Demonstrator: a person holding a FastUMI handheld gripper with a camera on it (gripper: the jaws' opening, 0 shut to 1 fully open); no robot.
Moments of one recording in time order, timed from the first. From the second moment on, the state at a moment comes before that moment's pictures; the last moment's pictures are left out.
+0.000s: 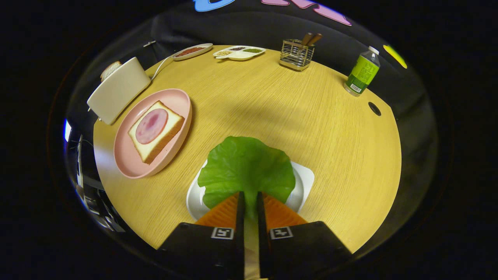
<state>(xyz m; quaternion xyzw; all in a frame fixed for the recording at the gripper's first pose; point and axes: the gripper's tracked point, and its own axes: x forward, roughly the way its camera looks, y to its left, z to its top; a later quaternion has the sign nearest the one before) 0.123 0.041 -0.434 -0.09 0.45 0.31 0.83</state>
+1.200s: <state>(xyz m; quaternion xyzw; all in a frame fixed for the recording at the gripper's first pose) 0.055 0.172 -0.257 0.02 0.38 0.33 0.87</state>
